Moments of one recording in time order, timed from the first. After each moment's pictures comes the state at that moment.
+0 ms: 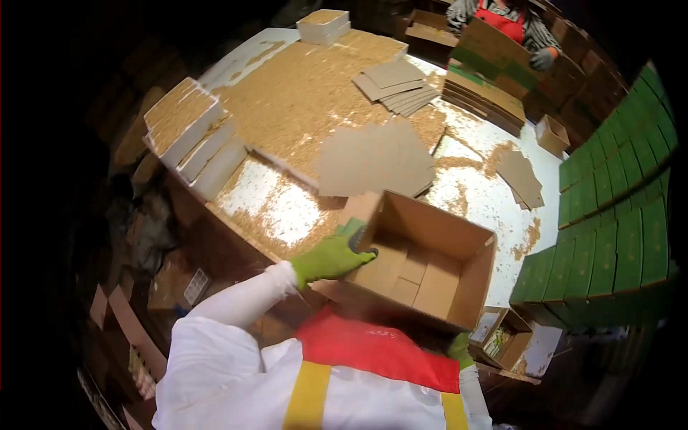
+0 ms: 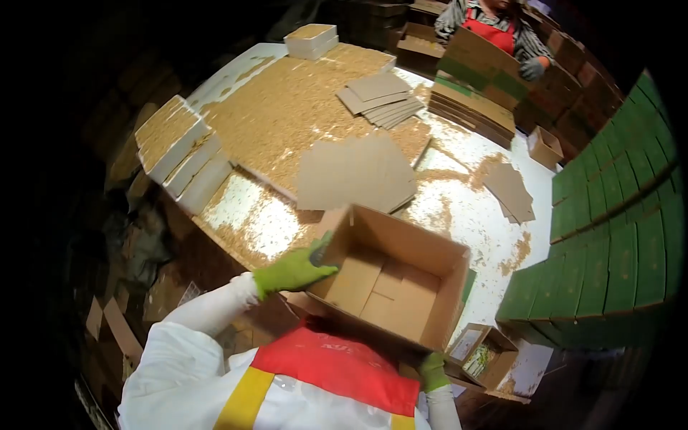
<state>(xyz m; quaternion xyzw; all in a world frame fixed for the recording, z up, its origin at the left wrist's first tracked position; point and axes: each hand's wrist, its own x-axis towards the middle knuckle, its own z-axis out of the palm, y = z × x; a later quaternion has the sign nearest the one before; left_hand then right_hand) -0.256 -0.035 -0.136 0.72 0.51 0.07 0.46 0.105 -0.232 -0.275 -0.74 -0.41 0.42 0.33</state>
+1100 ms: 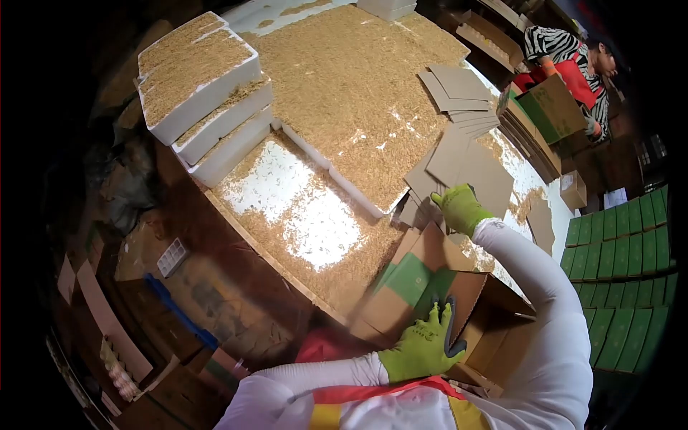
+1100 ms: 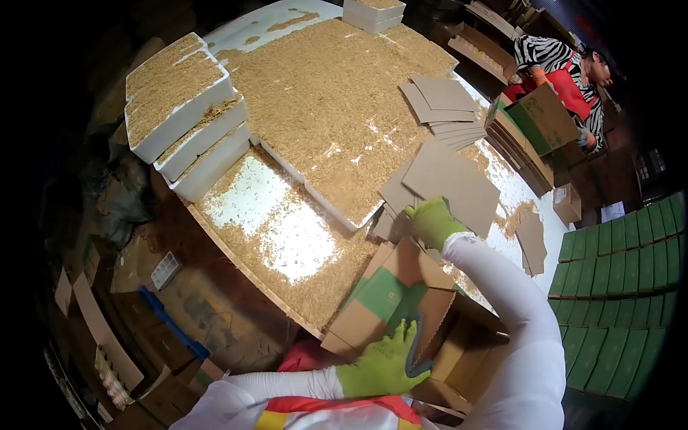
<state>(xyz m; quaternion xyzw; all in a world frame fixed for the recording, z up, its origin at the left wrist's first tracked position) -0.241 -0.056 -0.161 0.68 0.46 0.15 0.54 -0.111 0.209 -0.224 -0.36 -0.88 -0.06 -0.30</state>
